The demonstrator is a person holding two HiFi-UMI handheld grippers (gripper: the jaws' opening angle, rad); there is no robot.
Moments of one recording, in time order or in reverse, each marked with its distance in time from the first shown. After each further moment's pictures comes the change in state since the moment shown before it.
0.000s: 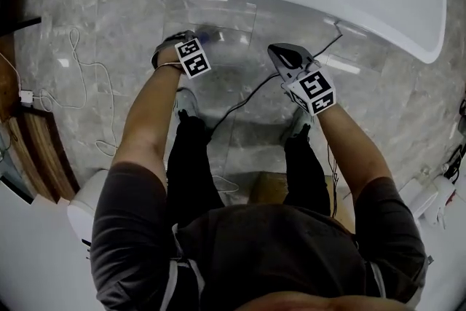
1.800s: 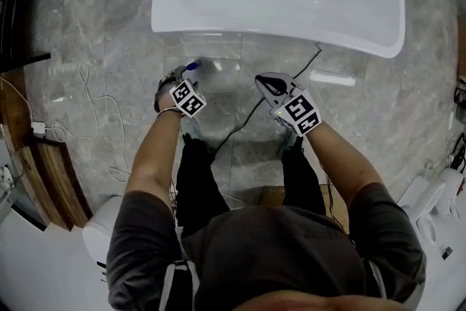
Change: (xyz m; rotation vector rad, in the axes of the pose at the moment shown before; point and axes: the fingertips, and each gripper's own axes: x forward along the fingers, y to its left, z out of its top) left arm -0.097 -0.006 0.012 -0.174 -0.077 0.171; right arm -0.067 0.029 0.054 0.025 0.004 0.006
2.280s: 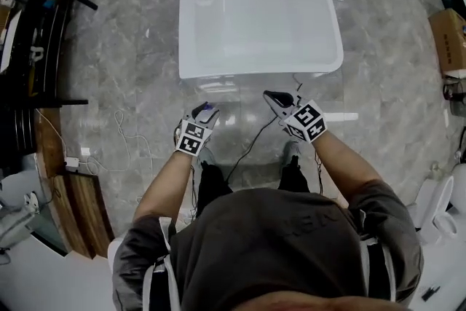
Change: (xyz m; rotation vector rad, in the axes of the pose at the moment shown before) left arm -0.369 0.005 0.158 -0.315 -0.584 -0.057; right arm -0.222 0.033 0.209 -0.018 -0.174 -0.093
